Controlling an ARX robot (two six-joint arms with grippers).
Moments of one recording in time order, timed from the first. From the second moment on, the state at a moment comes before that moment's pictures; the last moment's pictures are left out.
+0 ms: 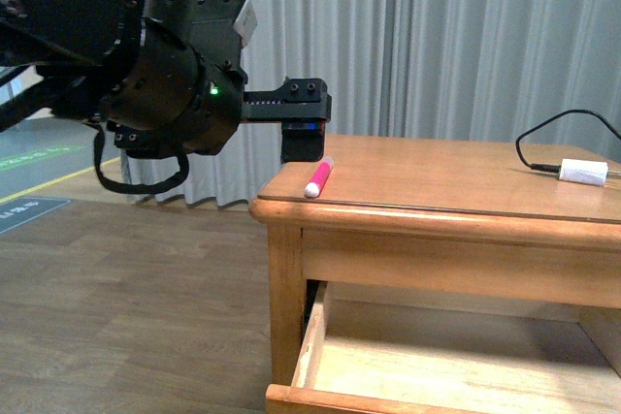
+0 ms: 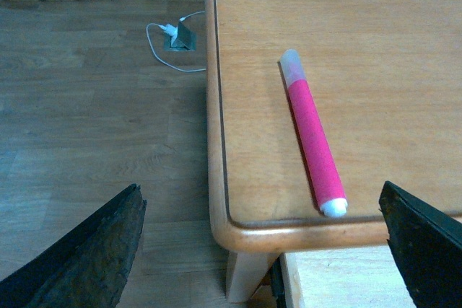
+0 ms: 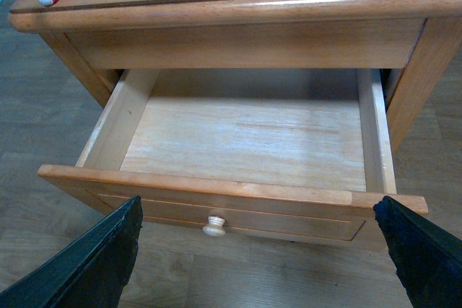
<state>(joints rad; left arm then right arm) -0.38 1.76 1.31 0.16 -0.16 -0.08 0.19 0.67 0.54 -0.30 0.07 0.21</state>
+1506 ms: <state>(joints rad) -0.44 2.07 1.66 -0.03 -0.16 0.00 0.19 0.67 0.54 -0.30 0.07 0.21</state>
